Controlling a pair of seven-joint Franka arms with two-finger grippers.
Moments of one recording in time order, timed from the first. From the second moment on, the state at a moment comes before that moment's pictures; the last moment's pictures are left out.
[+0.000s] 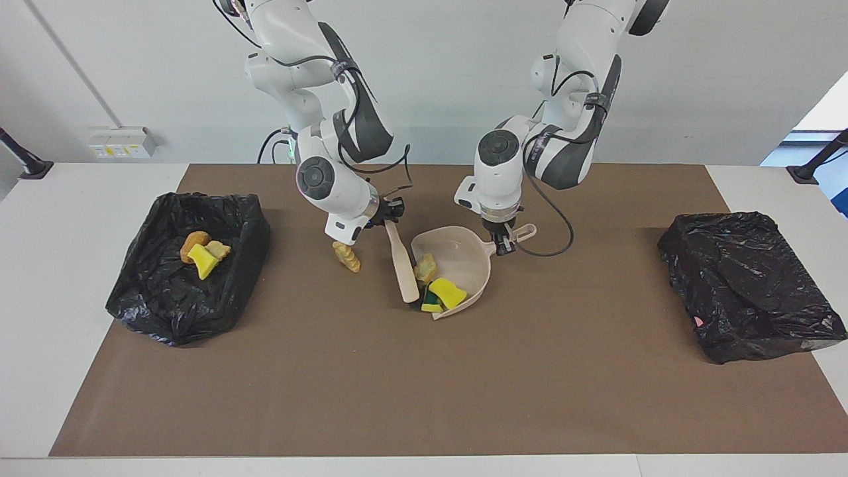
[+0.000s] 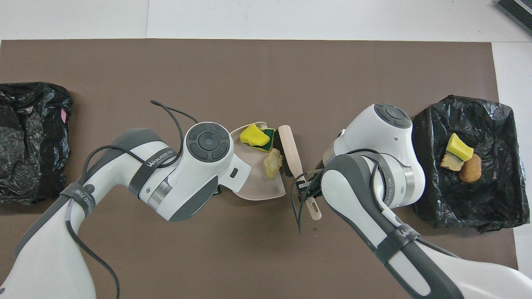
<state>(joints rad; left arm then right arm) -0.03 0.29 -0.60 -1.91 0.29 1.99 0.60 0.16 0.21 0.20 -1.95 0.45 1.82 -0.03</state>
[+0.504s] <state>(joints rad) -0.02 0.29 -0.60 -1.92 0.29 2.01 0.61 0.08 0.01 0.17 -1.93 0.20 1.61 0.15</state>
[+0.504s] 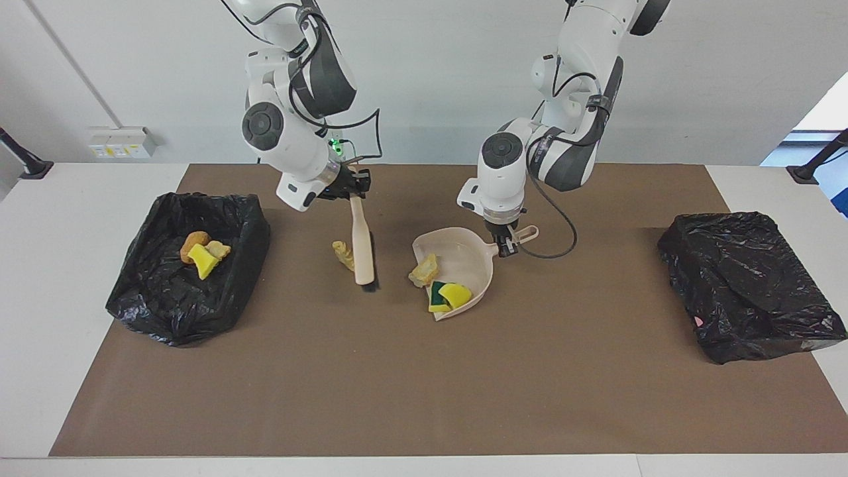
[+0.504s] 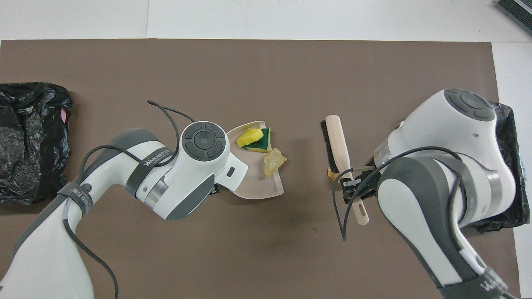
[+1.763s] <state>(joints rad) -0.05 0.23 -0.61 -1.98 0.29 2.02 0.66 0.23 0.00 0.19 -2.26 0.23 1.96 0.27</state>
